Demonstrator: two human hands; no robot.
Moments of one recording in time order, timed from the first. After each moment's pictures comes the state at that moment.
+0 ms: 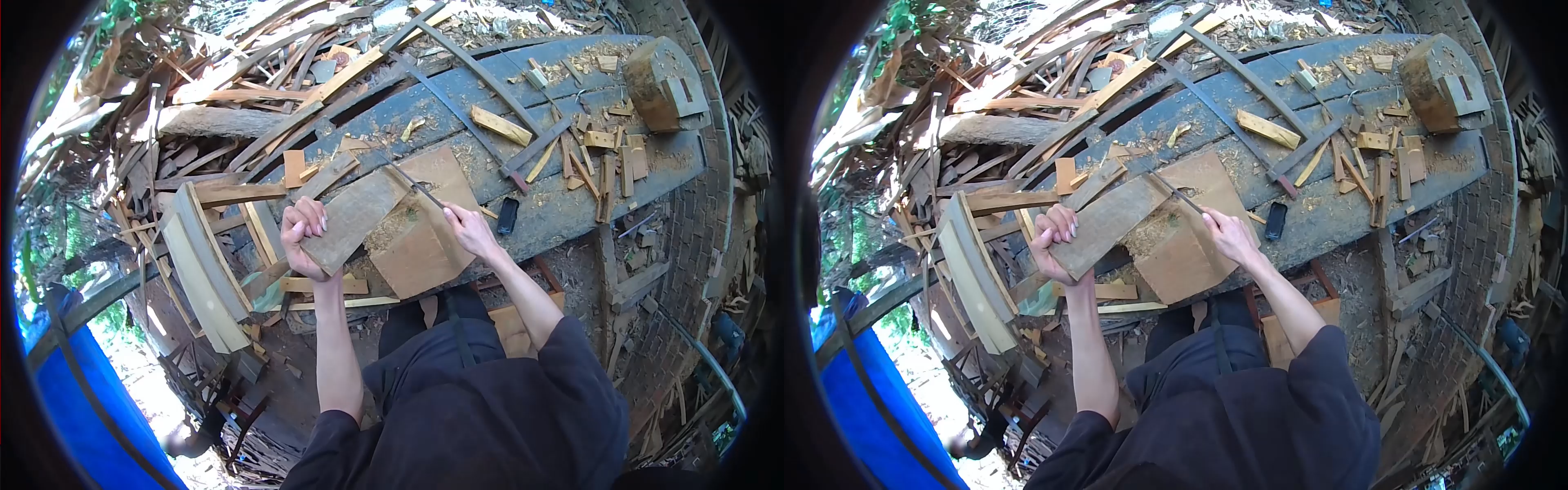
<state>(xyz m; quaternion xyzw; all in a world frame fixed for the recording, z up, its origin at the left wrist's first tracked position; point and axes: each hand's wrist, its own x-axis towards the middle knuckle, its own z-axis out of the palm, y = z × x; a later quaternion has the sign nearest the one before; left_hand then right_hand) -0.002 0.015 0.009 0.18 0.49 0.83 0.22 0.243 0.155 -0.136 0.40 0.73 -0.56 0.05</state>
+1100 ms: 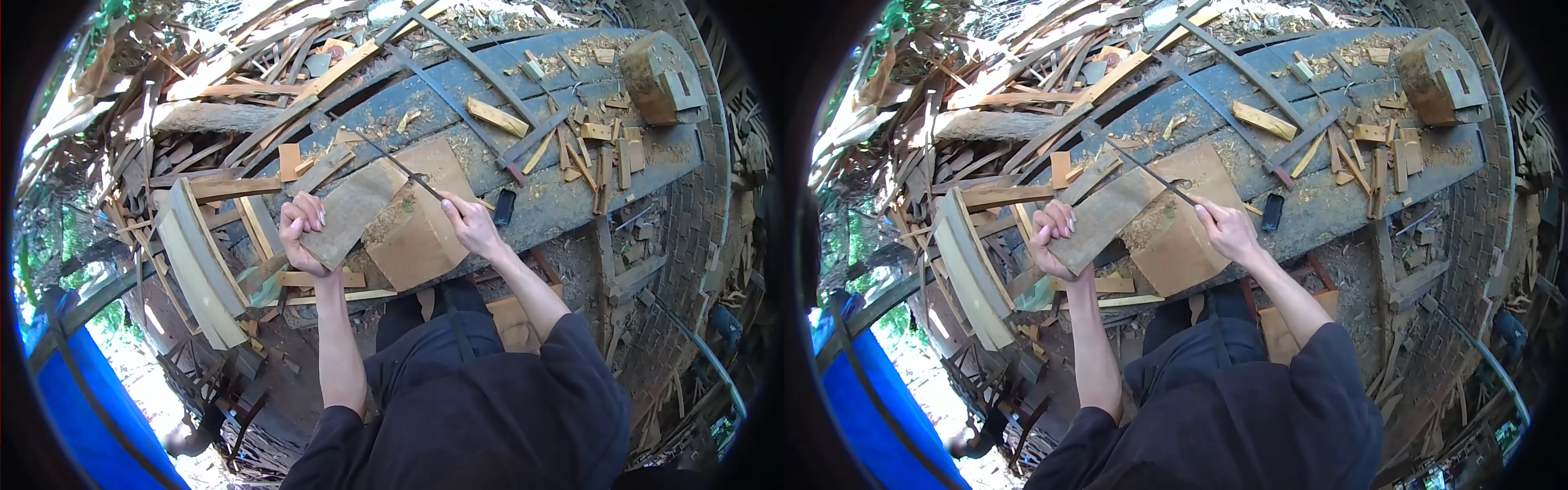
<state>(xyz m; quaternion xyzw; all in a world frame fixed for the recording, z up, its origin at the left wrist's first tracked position) 0.007 0.015 0.007 0.19 0.50 0.82 0.20 0.240 0.161 -0.088 0.37 0.76 -0.53 -0.01</state>
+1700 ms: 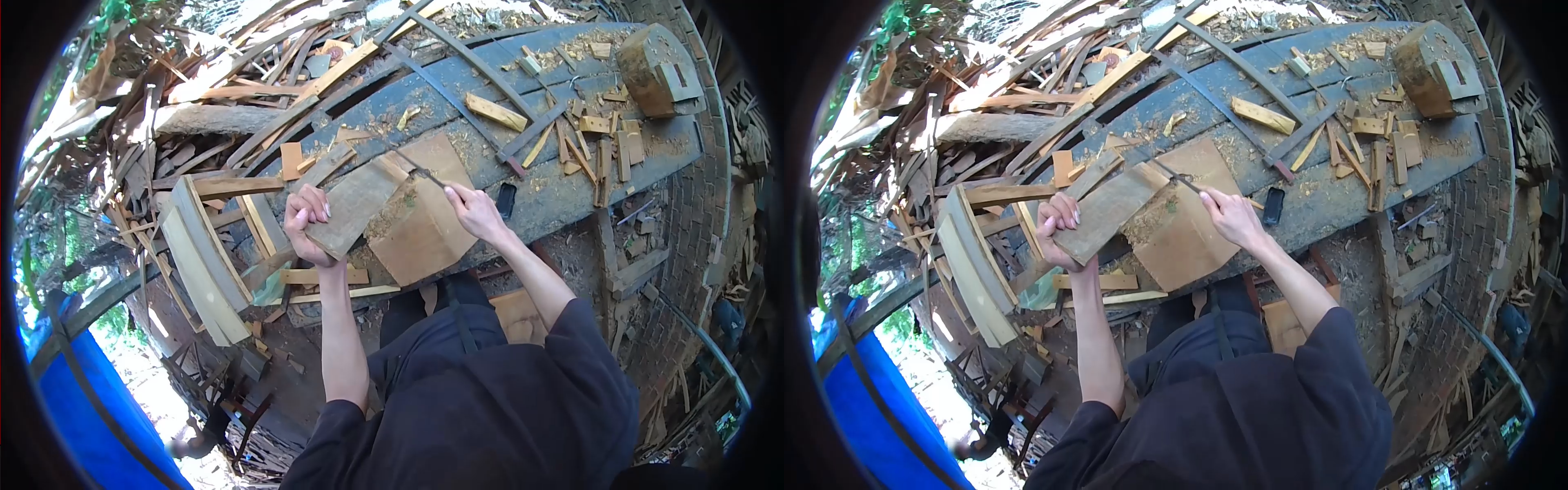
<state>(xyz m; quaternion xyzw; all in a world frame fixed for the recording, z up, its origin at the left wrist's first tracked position) 0.010 0.013 0.008 0.19 0.50 0.82 0.21 0.242 0.166 -0.091 0.39 0.76 -0.51 0.00</state>
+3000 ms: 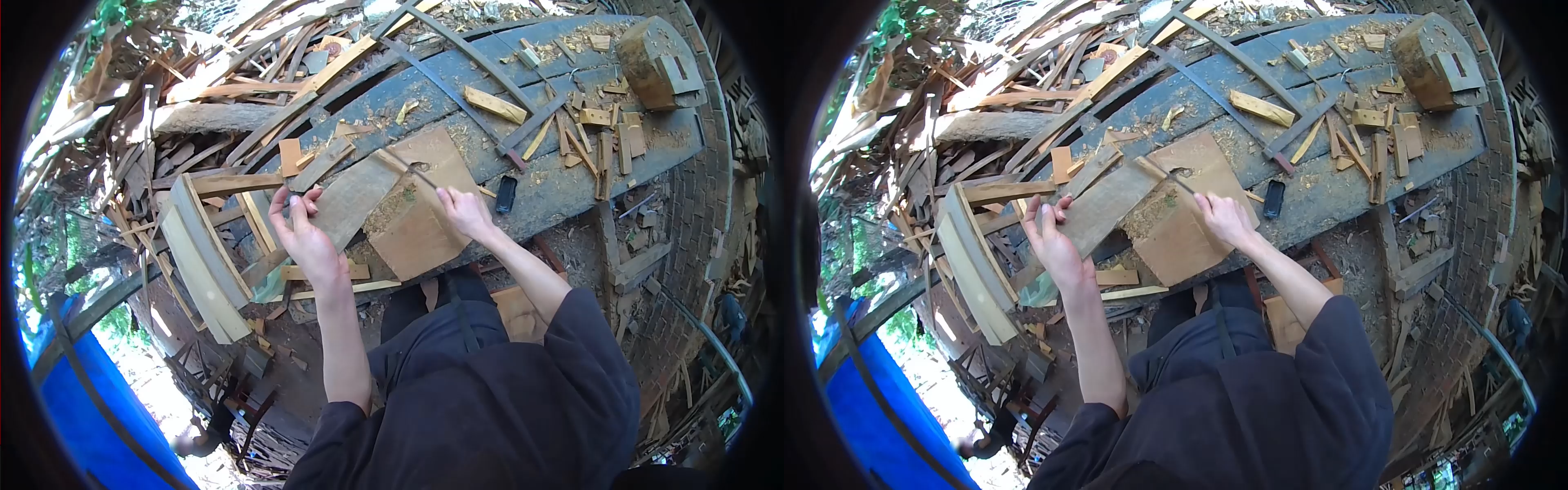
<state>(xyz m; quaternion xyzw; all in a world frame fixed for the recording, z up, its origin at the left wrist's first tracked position) 0.034 0.013 0.049 -0.03 0.69 0.70 0.16 0.242 0.140 -0.135 0.42 0.77 -0.48 0.07</state>
